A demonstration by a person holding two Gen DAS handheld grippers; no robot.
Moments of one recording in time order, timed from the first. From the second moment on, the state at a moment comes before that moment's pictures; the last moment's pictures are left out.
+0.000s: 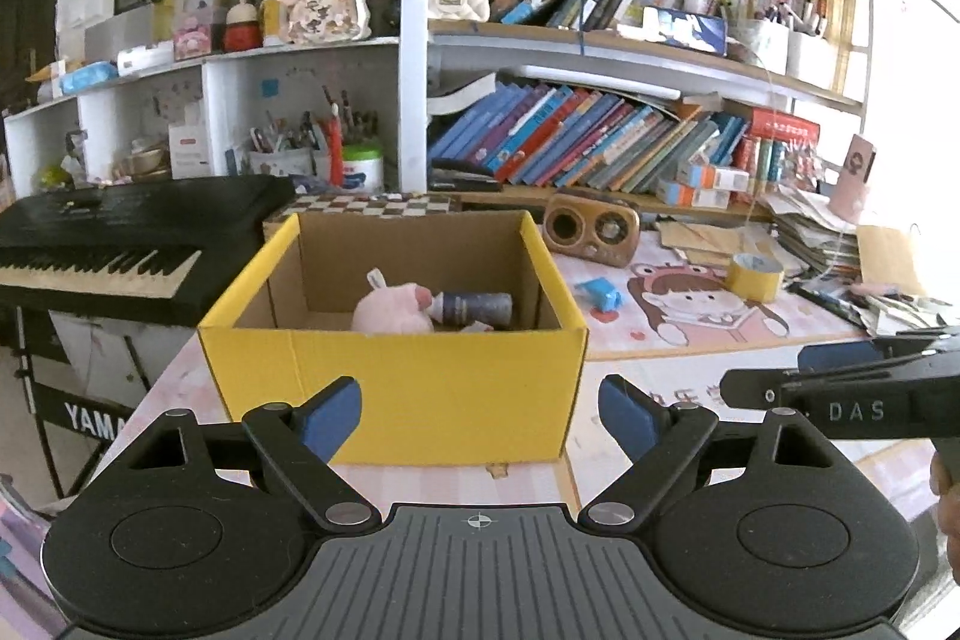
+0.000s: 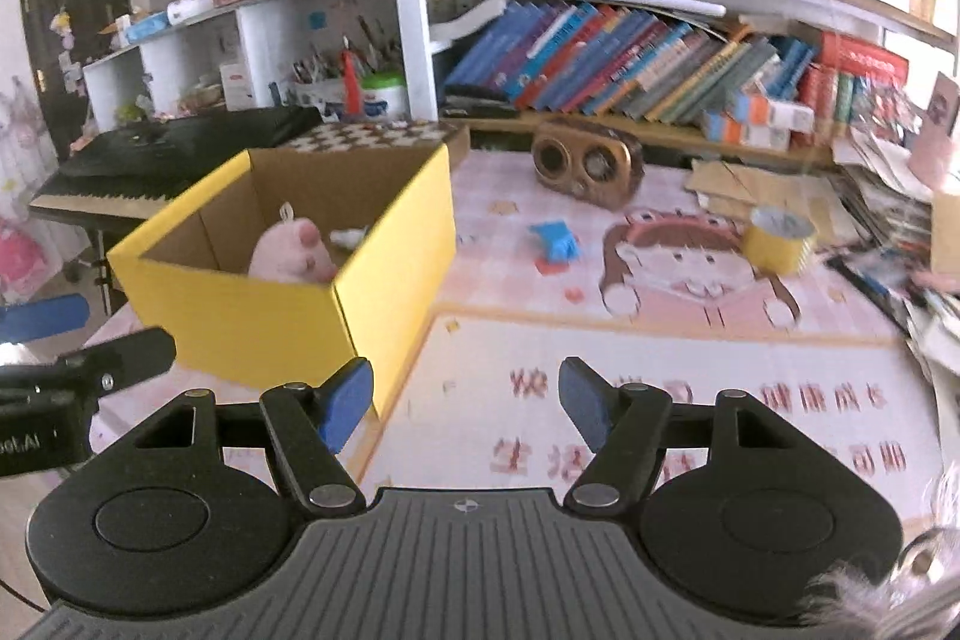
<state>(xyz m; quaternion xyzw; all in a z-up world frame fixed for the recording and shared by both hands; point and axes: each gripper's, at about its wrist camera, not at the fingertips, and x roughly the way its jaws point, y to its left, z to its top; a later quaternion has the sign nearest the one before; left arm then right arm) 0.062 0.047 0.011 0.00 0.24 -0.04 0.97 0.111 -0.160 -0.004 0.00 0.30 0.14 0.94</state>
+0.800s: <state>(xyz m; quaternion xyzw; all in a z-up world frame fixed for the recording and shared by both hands) 0.028 0.039 -0.003 0.00 0.28 -0.06 0.96 0.058 -0.158 -0.023 0.00 0.35 0.12 0.93</state>
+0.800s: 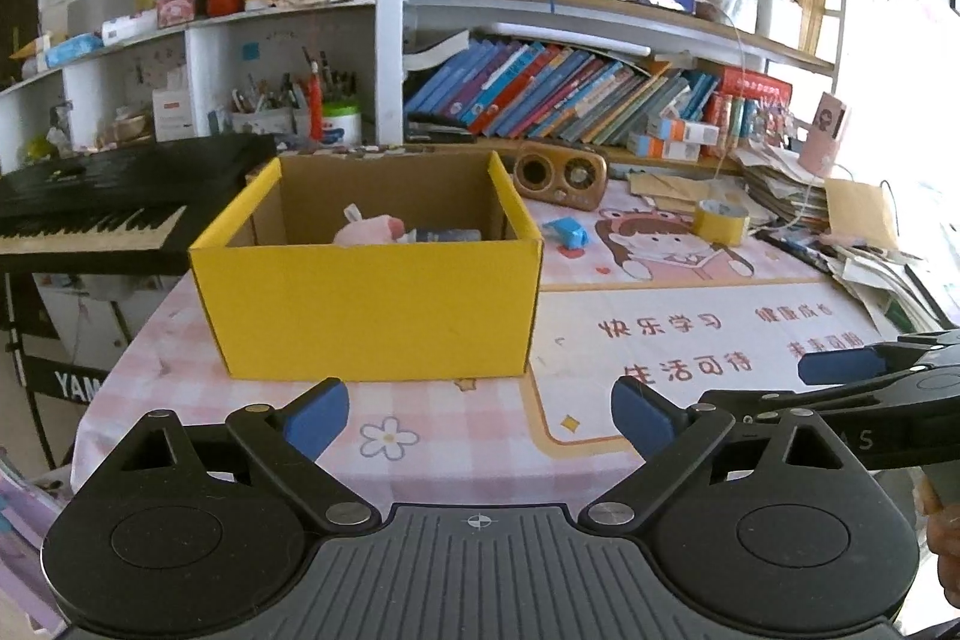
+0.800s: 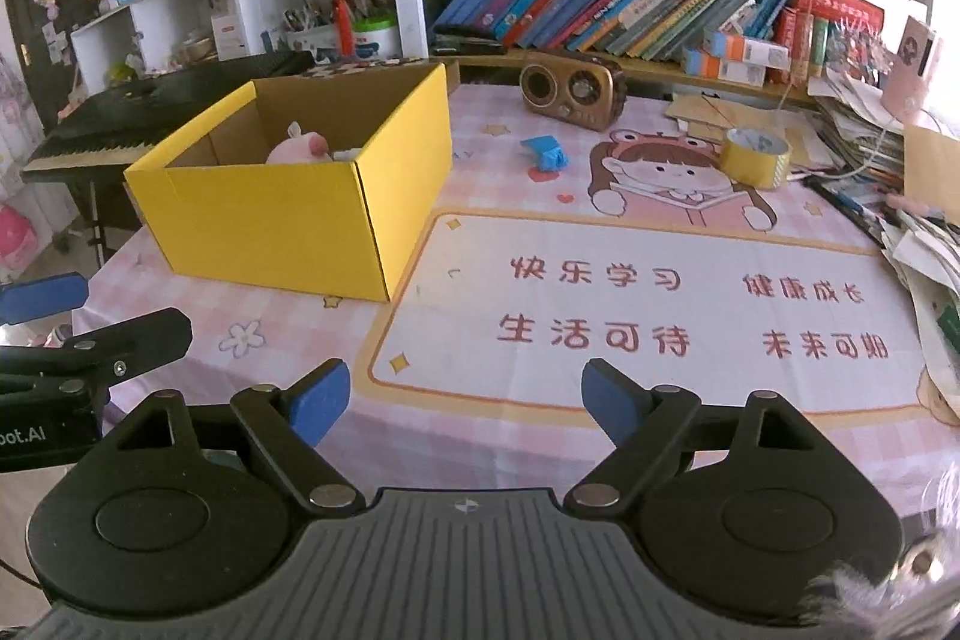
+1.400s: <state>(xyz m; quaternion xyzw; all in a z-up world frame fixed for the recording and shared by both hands) 0.044 0.003 -0.012 0.03 0.30 -0.14 0.94 0.047 -0.189 -0.032 0.02 0.37 0.06 0.93</state>
